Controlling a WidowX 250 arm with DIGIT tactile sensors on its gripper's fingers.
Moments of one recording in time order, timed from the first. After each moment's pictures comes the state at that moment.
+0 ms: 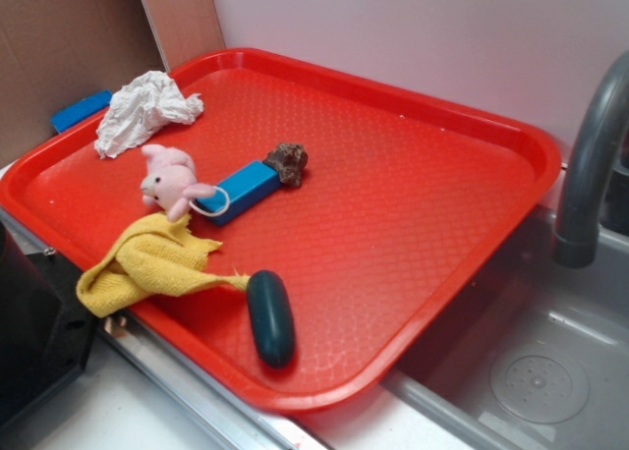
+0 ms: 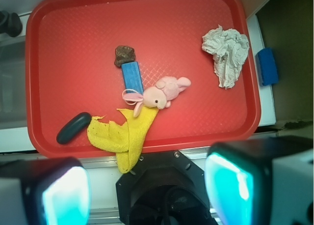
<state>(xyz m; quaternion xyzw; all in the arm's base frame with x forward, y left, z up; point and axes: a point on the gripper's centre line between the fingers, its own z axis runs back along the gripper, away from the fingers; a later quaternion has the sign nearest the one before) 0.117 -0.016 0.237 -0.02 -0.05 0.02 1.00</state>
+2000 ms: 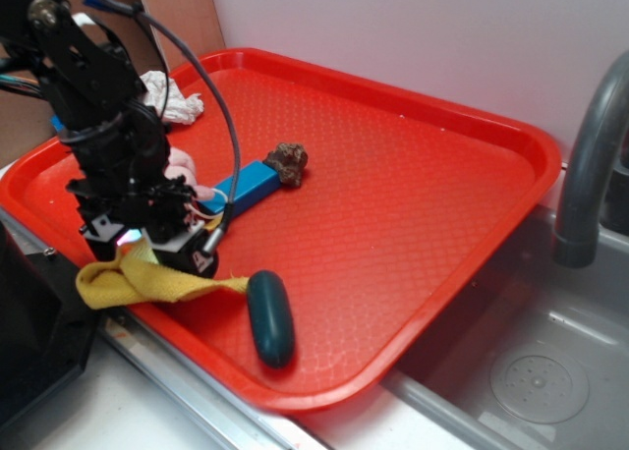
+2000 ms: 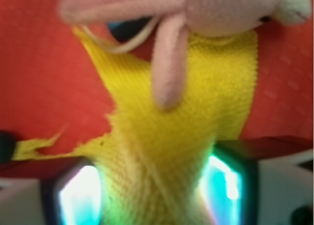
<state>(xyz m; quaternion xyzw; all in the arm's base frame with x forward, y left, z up) 0.124 -0.045 0.022 -0.09 0.01 0.15 0.98</state>
